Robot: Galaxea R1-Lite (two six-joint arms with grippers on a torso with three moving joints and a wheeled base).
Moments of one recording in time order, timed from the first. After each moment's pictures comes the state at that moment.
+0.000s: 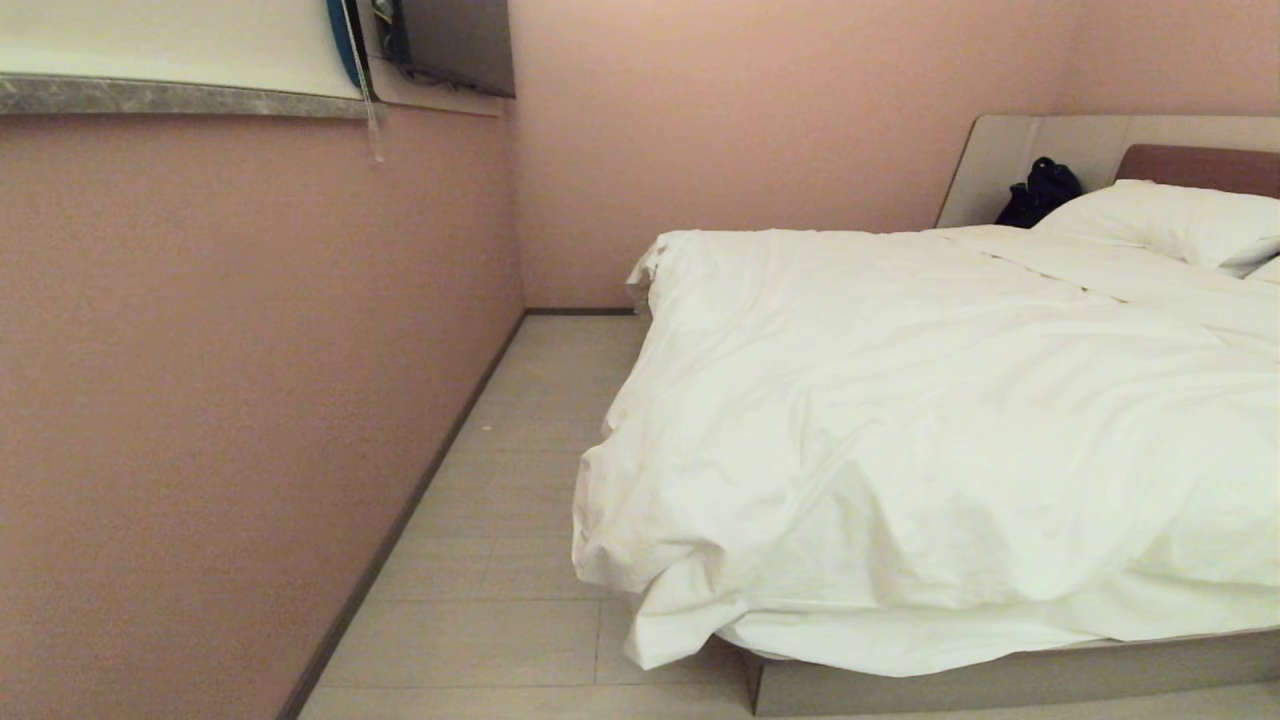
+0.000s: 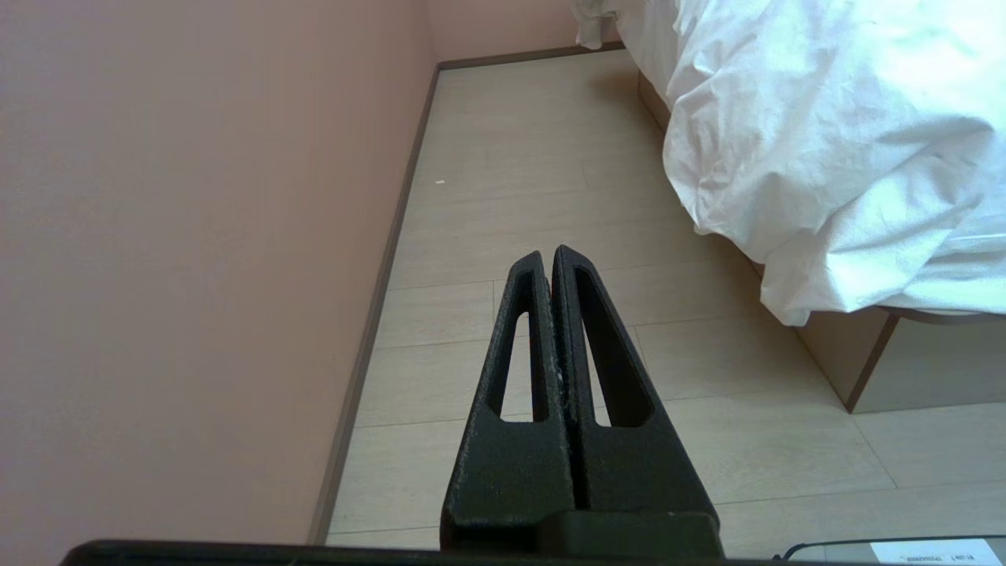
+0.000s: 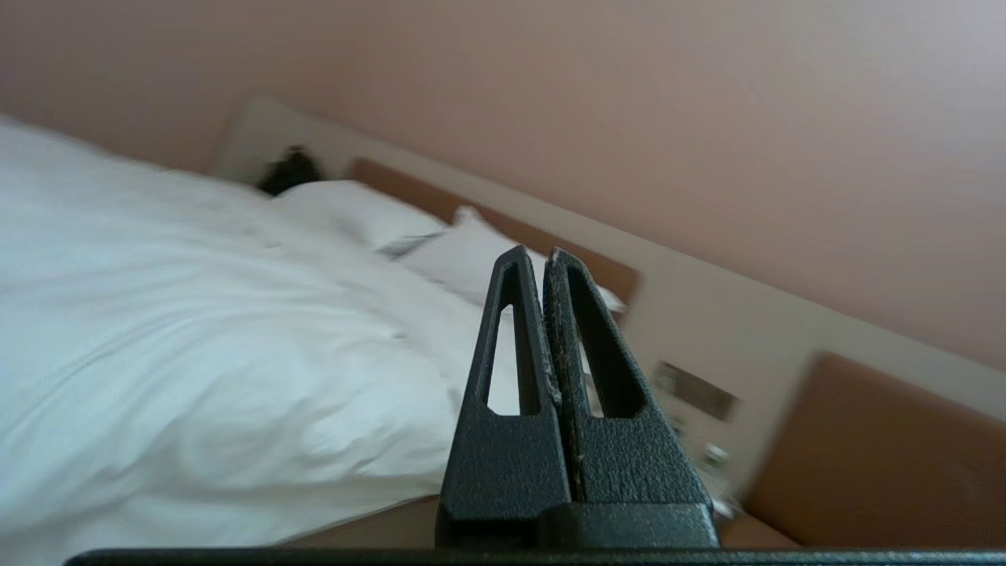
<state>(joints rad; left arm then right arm) 0.00 0.00 -0.01 0.04 -0.03 0.09 0.00 0.04 -0.62 -0.01 -0.52 -0.87</state>
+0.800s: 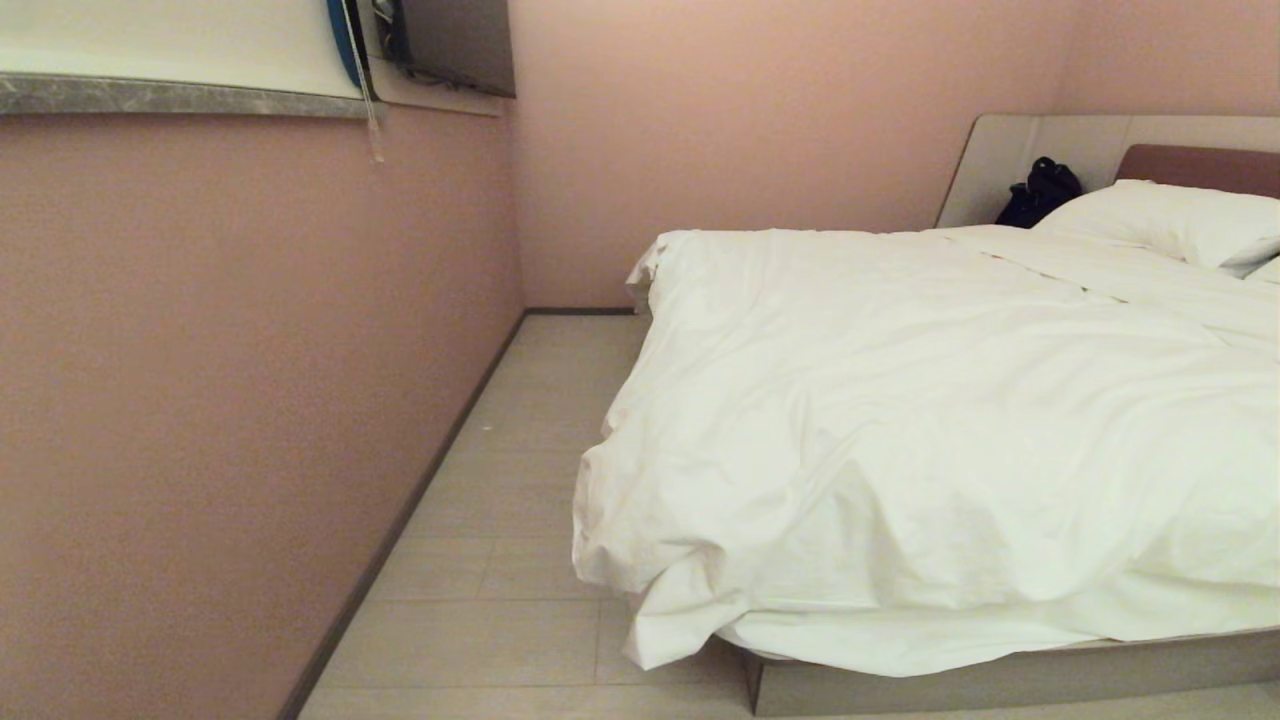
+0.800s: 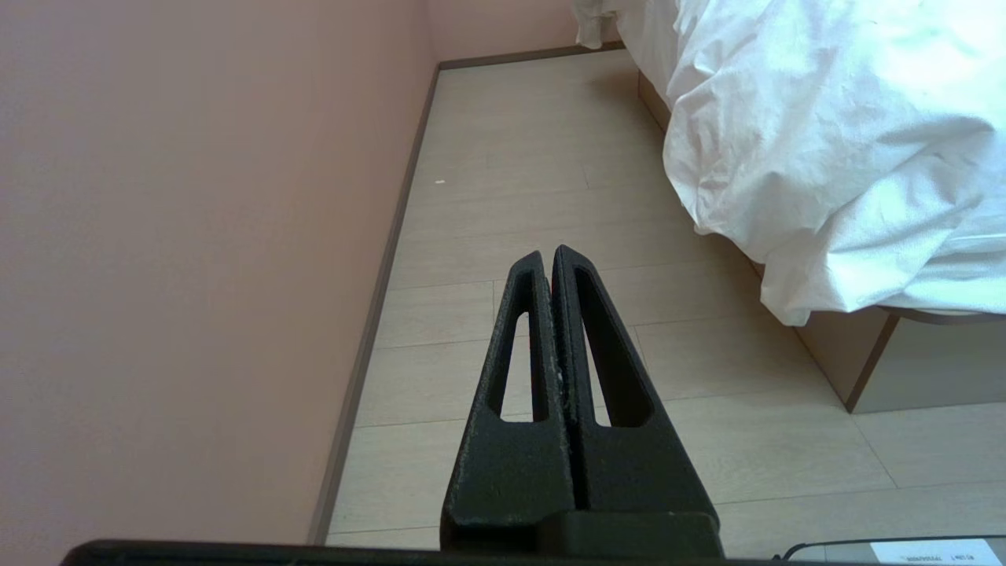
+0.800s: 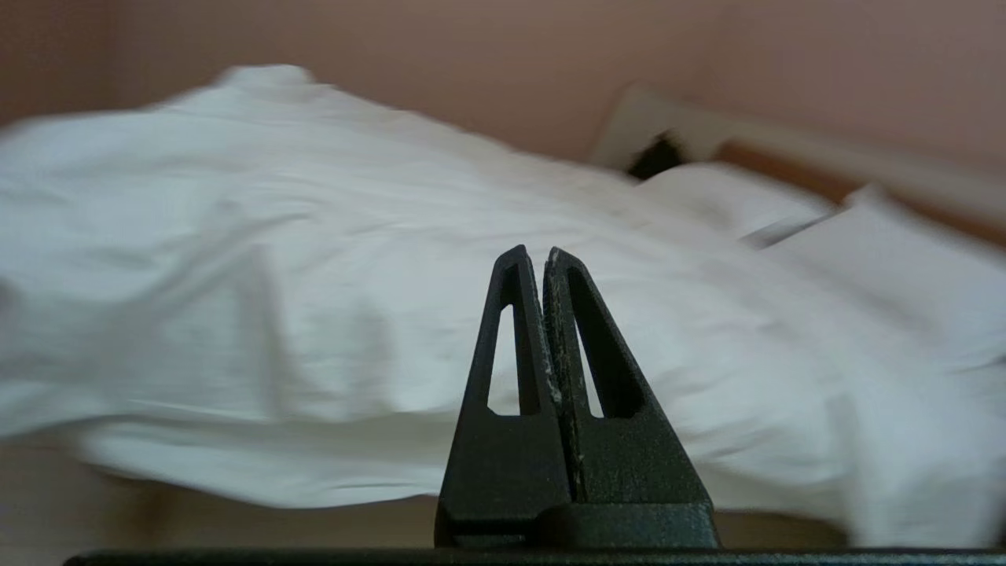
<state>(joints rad) 0.00 0.00 -0.01 0.04 -0.03 0.09 0.00 0.00 -0.49 0.24 -0.09 -0.35</state>
